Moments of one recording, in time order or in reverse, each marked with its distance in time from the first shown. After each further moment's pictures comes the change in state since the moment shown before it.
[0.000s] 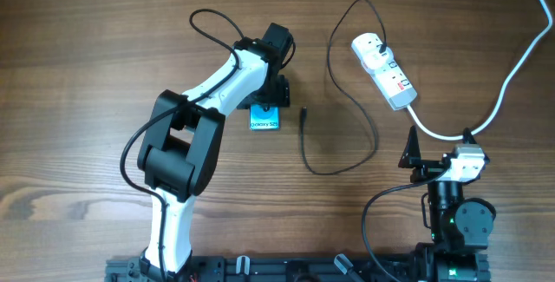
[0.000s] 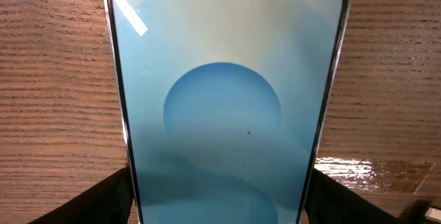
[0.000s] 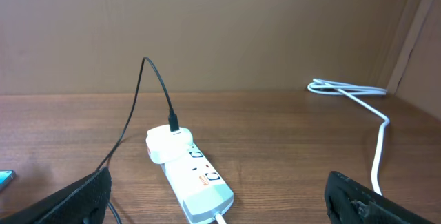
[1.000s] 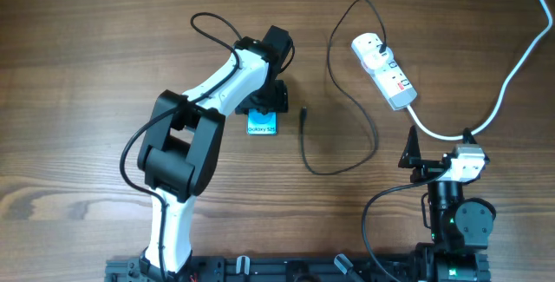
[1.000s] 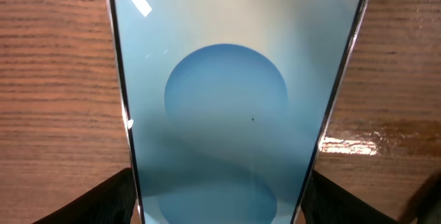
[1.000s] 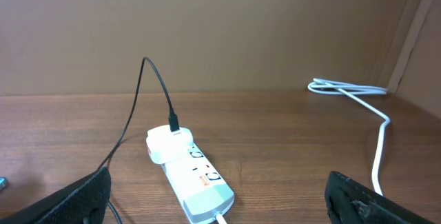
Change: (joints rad) left arm 0.000 -0.007 0.008 -0.088 0.019 0.001; right arm 0.000 0.000 0.000 0.000 0.000 0.004
